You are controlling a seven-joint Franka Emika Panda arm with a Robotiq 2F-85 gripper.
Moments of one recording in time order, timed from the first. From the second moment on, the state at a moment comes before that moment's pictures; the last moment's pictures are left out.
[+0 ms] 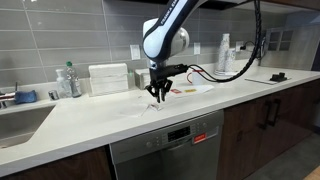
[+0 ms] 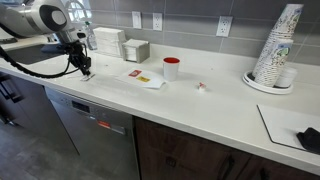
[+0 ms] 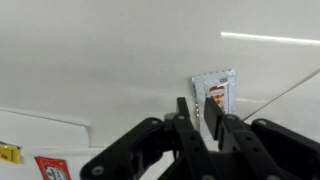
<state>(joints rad) 0.26 0.27 0.06 -2.07 -0.25 2.44 0.40</state>
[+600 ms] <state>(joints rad) 0.26 0.30 0.09 -2.04 -0.22 2.44 0.26</state>
